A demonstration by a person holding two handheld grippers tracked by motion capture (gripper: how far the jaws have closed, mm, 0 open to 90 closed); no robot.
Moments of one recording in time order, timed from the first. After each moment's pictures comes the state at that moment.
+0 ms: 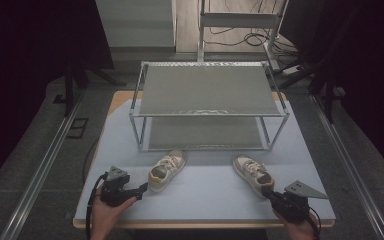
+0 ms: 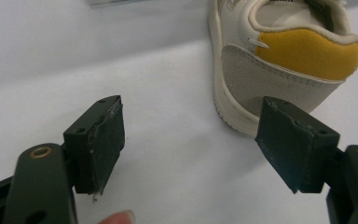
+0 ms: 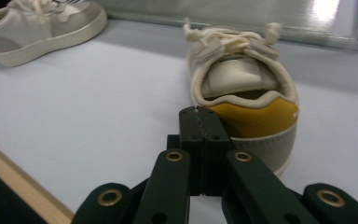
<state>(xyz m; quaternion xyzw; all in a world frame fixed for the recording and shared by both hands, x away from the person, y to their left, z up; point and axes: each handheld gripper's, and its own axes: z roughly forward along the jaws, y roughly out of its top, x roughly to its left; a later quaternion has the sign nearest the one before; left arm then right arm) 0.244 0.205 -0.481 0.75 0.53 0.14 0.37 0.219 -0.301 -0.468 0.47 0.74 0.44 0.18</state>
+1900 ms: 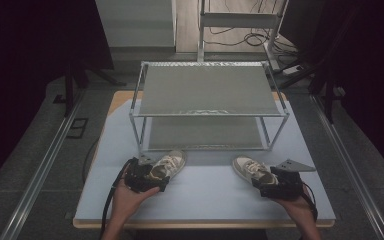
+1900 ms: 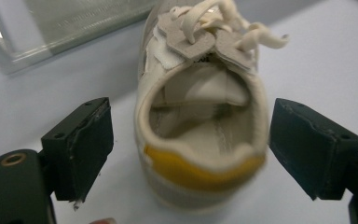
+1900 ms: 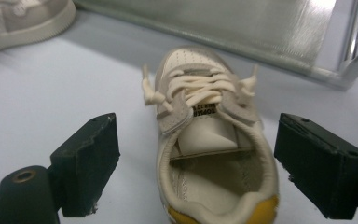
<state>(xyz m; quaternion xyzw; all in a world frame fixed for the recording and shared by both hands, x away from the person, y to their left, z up) 0.285 0.137 -0.458 0.81 0.48 0.13 0.31 0.274 -0.289 -0.451 0.45 0.79 0.39 0.17</state>
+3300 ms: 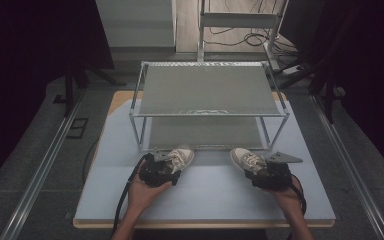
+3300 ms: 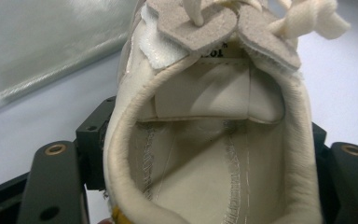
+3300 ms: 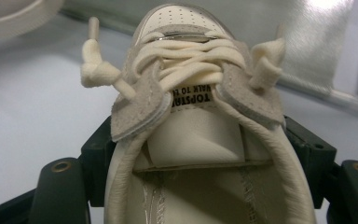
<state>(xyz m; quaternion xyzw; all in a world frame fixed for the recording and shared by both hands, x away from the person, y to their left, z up) 0.300 0.103 -0.456 0.81 0.46 0.14 0.34 0.301 -0.268 -0.455 0.45 0.79 0.39 0.18</state>
